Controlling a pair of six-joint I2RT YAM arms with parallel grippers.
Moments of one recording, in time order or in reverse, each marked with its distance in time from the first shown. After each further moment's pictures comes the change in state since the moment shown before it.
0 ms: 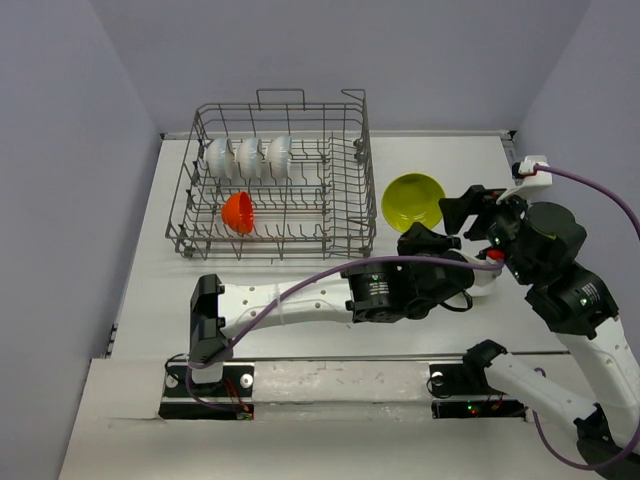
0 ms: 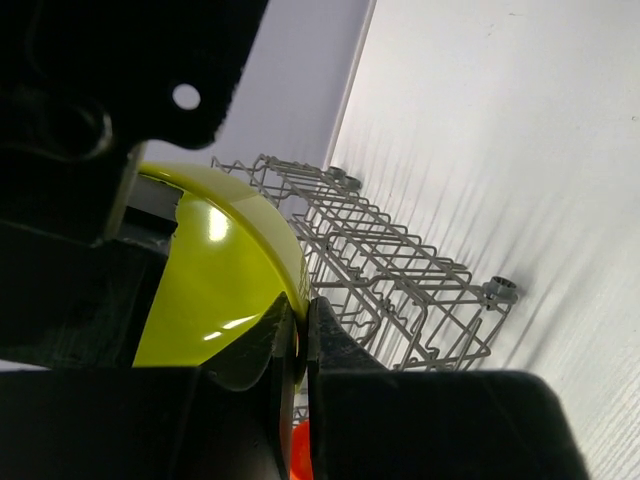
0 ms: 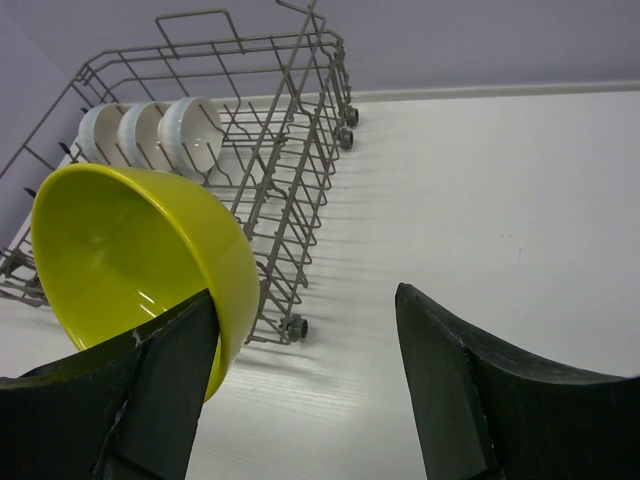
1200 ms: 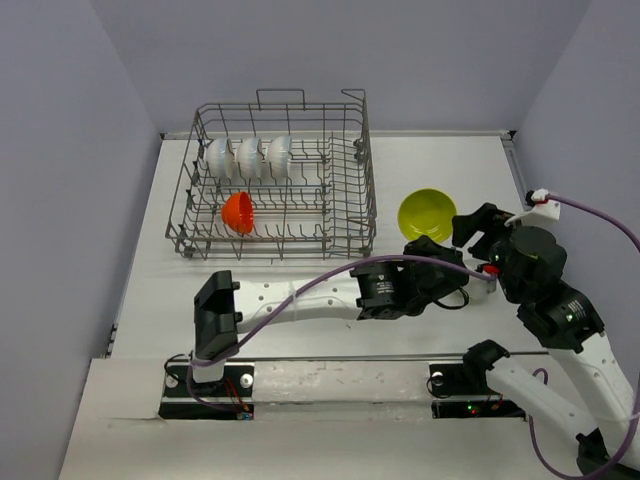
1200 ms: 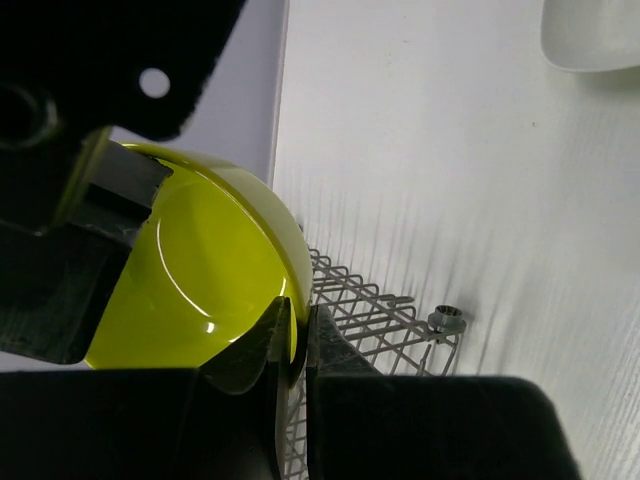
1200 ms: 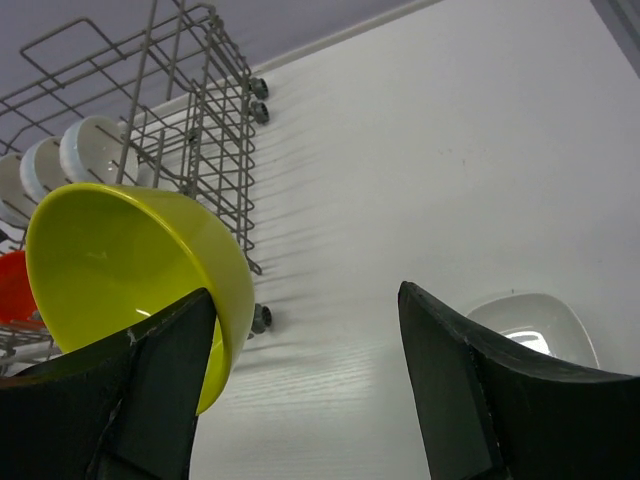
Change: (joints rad) left arm 0.039 0.033 -0.126 0.111 0.198 0.058; right arm -0.017 -0.130 -0.225 -0.019 0.199 0.222
